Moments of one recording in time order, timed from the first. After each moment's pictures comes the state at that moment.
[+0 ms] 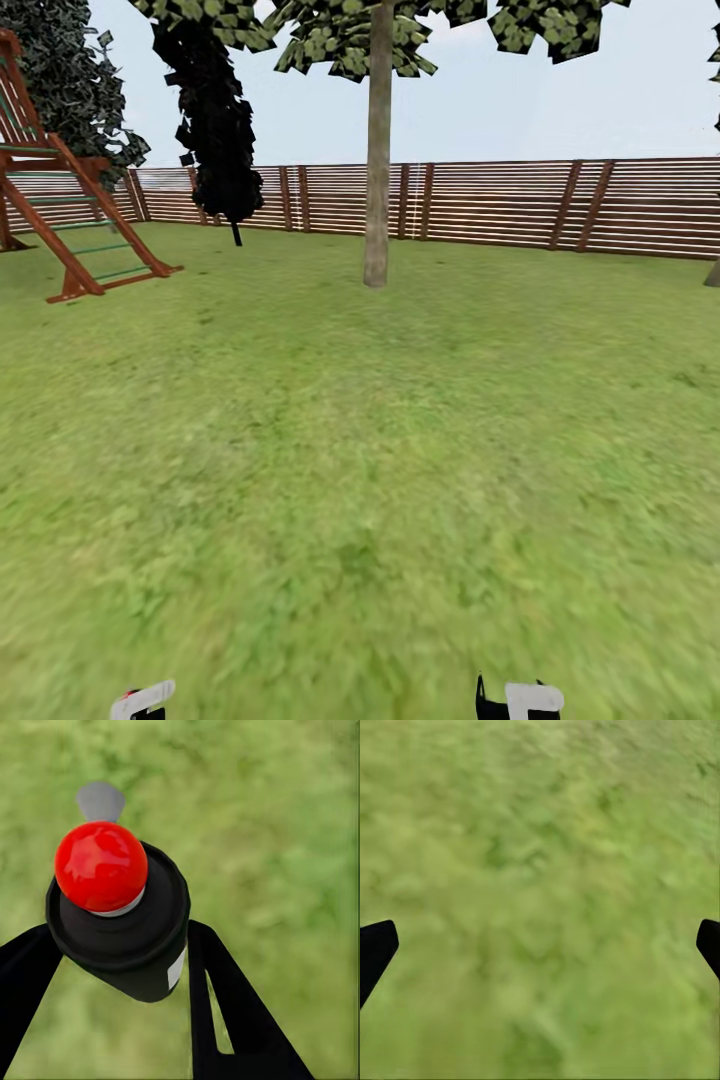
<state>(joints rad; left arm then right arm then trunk) -0.37 0.14 0.50 -0.08 -0.18 -0.49 0.02 -0.38 0.04 -0.28 -0.03 0.48 -0.68 -0.42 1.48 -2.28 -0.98</state>
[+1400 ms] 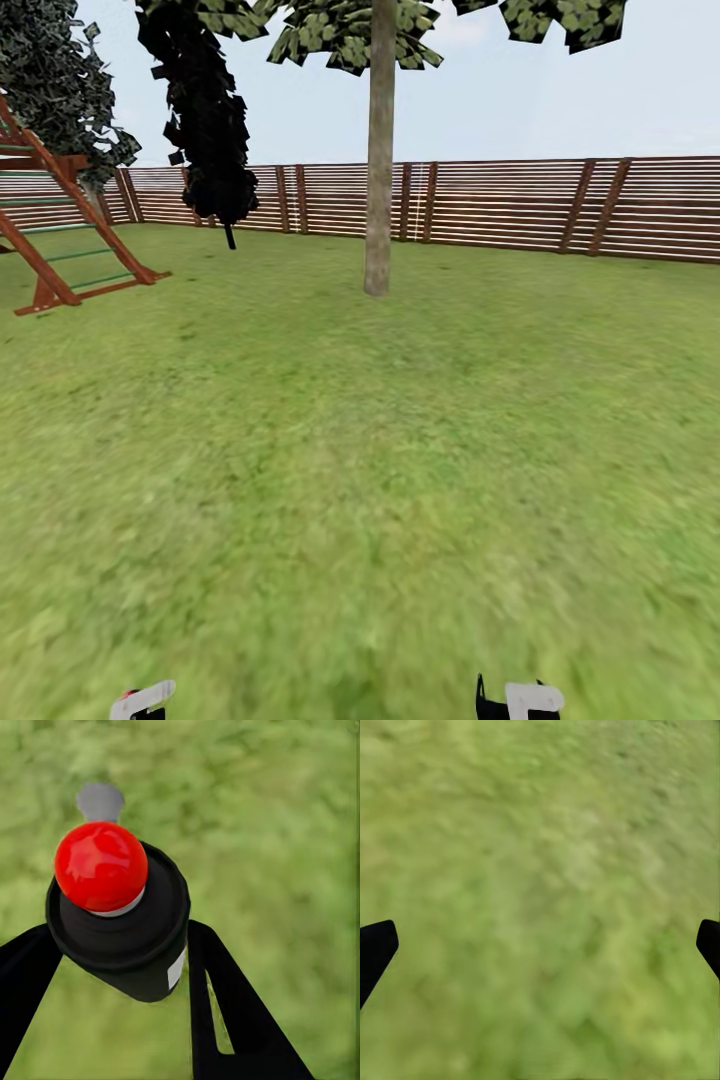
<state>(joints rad) -0.37 0.14 0.50 -0.08 -0.18 -0.49 0.02 -0.38 0.04 -0.28 -0.03 0.48 -0.68 -0.42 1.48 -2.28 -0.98</state>
